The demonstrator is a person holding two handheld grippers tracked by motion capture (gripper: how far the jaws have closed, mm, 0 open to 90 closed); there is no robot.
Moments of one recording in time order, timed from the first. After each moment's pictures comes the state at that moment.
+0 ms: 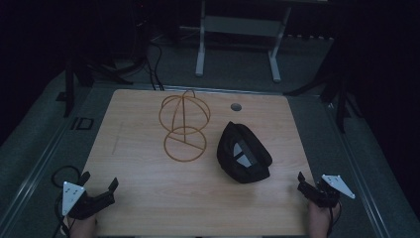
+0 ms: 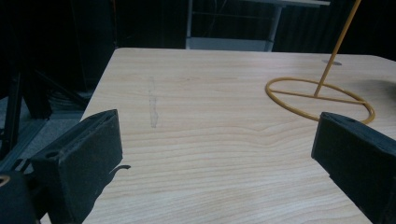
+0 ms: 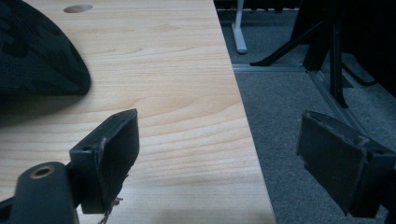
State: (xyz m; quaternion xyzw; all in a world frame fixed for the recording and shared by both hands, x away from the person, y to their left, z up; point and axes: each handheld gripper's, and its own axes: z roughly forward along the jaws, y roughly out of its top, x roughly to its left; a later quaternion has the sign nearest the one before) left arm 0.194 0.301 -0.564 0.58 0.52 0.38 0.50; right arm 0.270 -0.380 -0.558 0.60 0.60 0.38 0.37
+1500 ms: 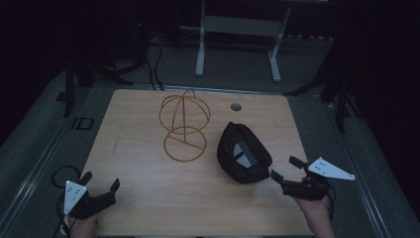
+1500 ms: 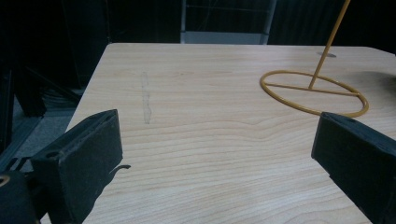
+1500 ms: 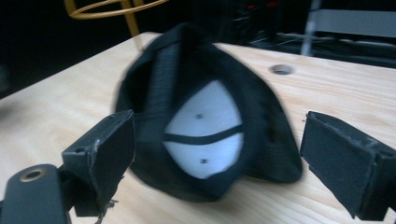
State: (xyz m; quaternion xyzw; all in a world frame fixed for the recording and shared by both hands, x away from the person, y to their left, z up) left arm 0.196 0.299 -0.564 0.60 0.52 0.37 0.49; right arm 0.255 -0.300 -0.449 0.38 0.74 0.52 0.20
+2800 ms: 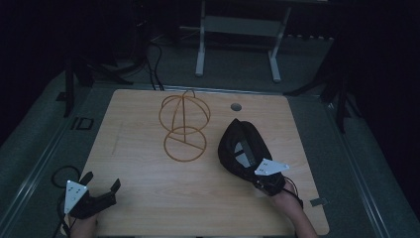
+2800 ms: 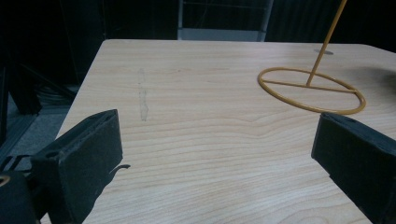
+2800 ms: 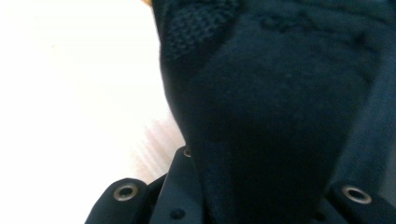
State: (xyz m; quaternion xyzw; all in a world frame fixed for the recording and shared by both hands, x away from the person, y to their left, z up) left arm 0.197 0.299 -0.566 0.60 0.52 0.36 0.49; right arm 0.299 -0.230 -0.518 0.24 0.87 0.38 0.19
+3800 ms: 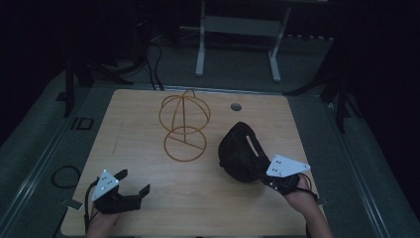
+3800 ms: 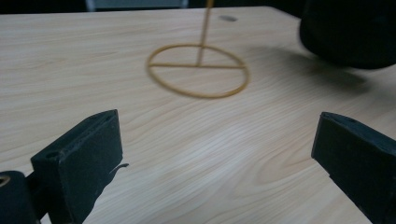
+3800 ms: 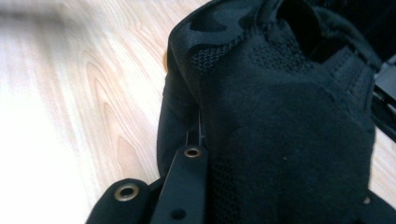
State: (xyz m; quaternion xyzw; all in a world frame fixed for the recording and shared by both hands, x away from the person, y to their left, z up) left arm 0.211 0.229 -0.520 0.70 0.45 0.22 0.52; right arm 0.267 -0.231 -0.432 0.14 0.86 0.43 0.24
